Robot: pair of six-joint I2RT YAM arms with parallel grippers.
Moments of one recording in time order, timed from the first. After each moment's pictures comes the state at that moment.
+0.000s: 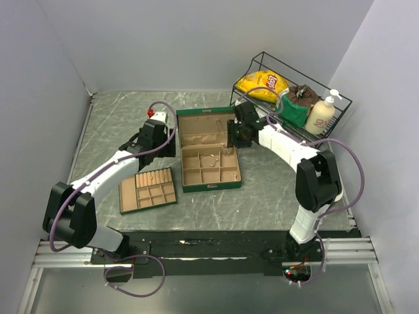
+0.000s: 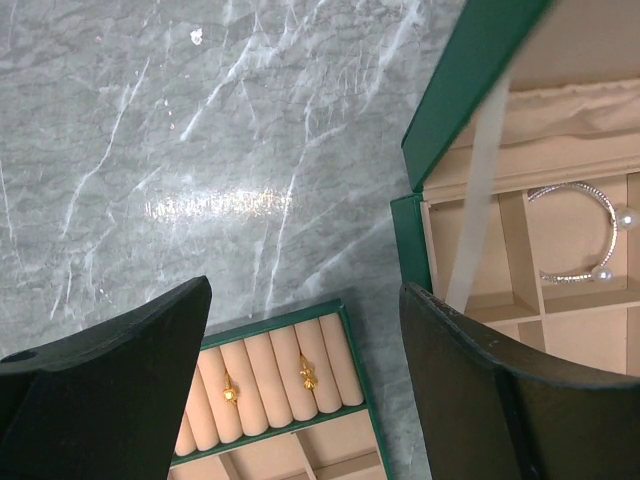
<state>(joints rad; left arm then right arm) -0.44 1.42 1.00 -0.30 -0.25 -0.28 0.45 1.80 1.44 -0.60 0.02 0.40</state>
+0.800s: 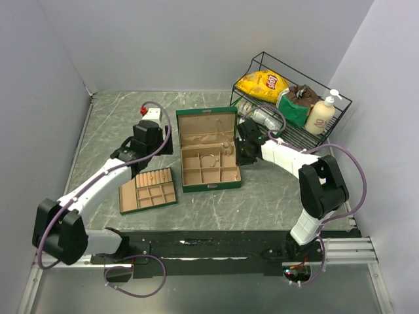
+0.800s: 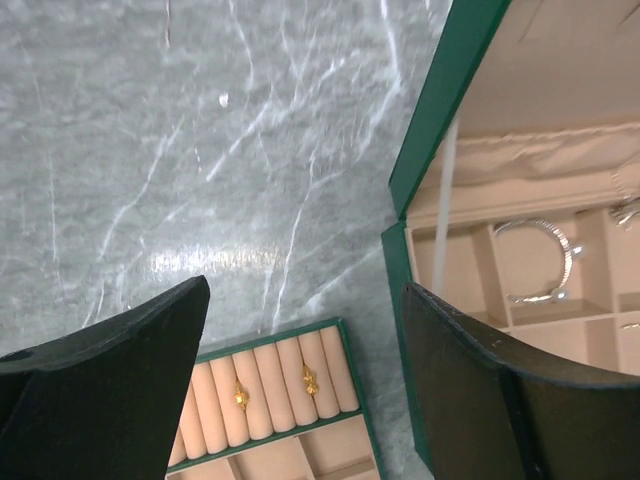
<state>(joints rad) -0.45 1.30 0.96 -0.26 -0.30 -0.27 0.45 1.70 1.15 -0.51 0.05 0.40</state>
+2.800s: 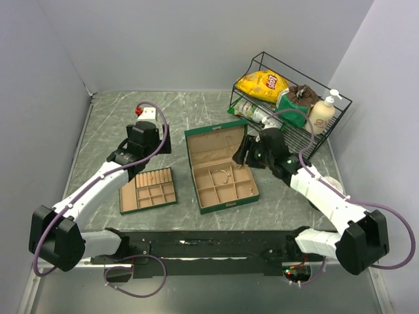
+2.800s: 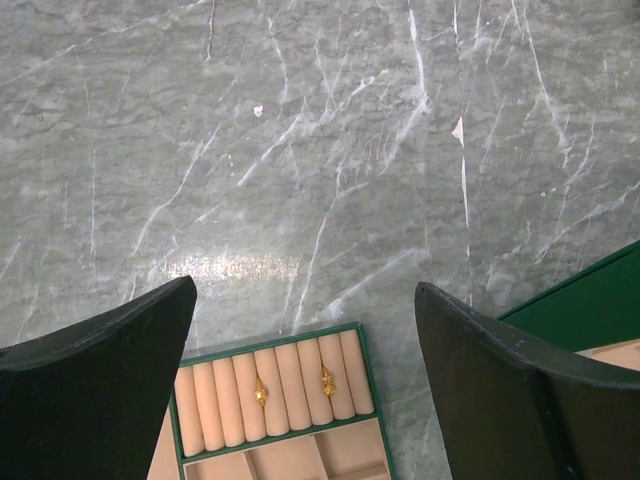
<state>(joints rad) -0.45 1.24 0.95 -0.26 -0.36 -0.28 0.47 1.19 0.92 -0.41 -0.03 0.57</state>
